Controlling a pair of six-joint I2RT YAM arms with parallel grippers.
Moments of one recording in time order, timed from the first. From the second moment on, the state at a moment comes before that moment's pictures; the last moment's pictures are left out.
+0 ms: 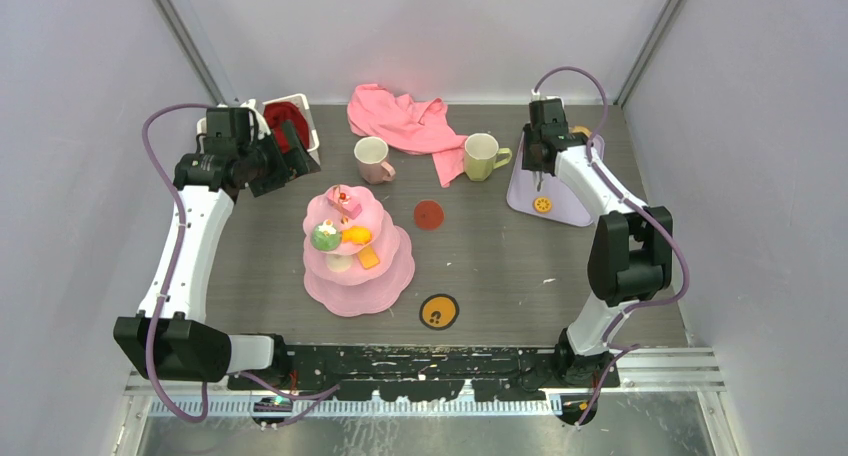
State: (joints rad) left arm -0.04 1.30 1.41 -0.87 0.19 -0.45; right arm 0.16 1.73 1.39 -0.49 0.26 0.14
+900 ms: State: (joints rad) left arm -0.04 1.28 1.41 -0.87 0.21 -0.45; right arm 0.16 1.55 1.34 -0.60 0.20 0.17
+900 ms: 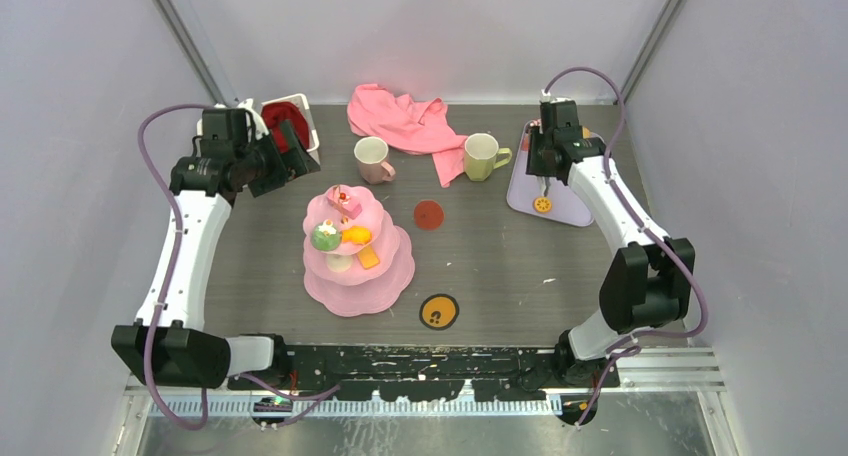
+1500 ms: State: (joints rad) left arm -0.04 1.26 1.41 -0.87 0.21 -0.45; right arm 0.15 1.58 1.32 -0.59 0.21 0.16
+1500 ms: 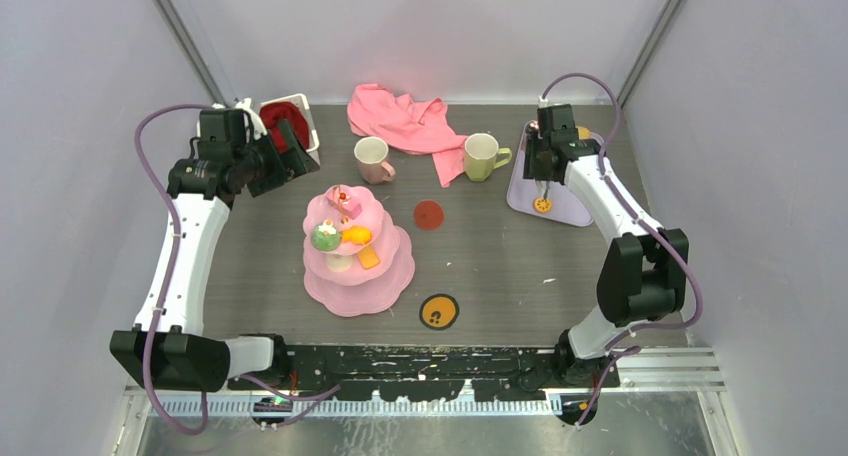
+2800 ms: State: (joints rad) left arm -0.04 1.27 1.41 -0.87 0.21 -0.45; right arm 0.02 1.59 1.31 -0.52 0.23 0.15
